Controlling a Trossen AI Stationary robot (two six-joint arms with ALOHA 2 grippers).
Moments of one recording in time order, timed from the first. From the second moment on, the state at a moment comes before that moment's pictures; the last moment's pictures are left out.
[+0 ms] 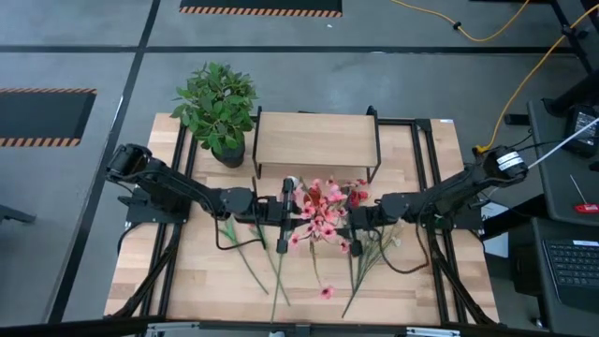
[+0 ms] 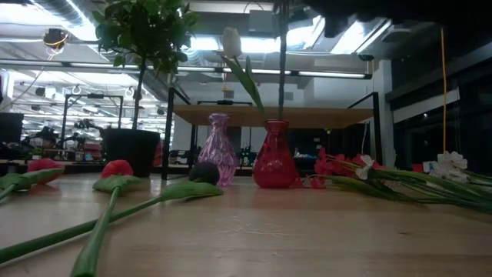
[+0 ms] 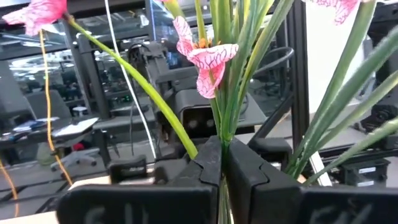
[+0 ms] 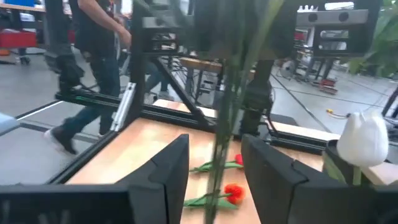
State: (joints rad) left arm -0.27 1.56 0.92 0.79 -0.22 0.18; right arm 0.32 1.41 0.58 0.85 0.17 -0.14
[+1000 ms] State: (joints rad) left arm -0.27 1.56 0.92 0.77 -0.19 0.19; right arm 0.30 1.46 0.67 0.79 0.13 -0.11
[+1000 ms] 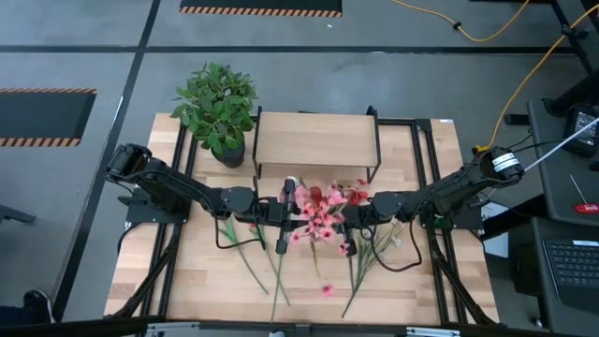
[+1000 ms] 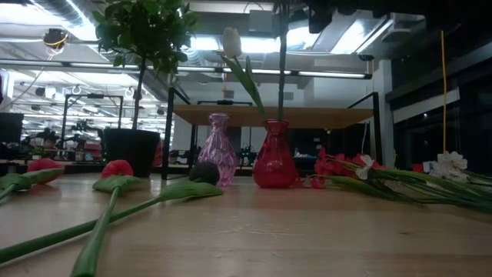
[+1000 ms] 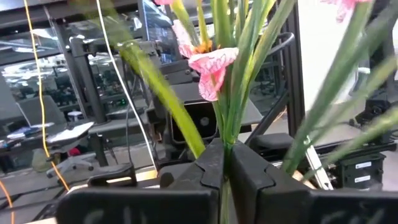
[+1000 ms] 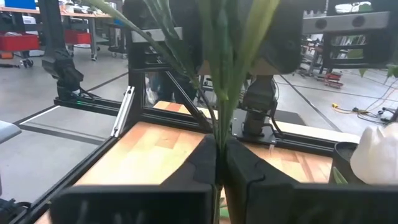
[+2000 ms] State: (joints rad) left arm -0.44 1.37 0.82 0.46 -0.51 0.19; right arm 0.26 1.39 0.67 0.77 0.13 -0.16
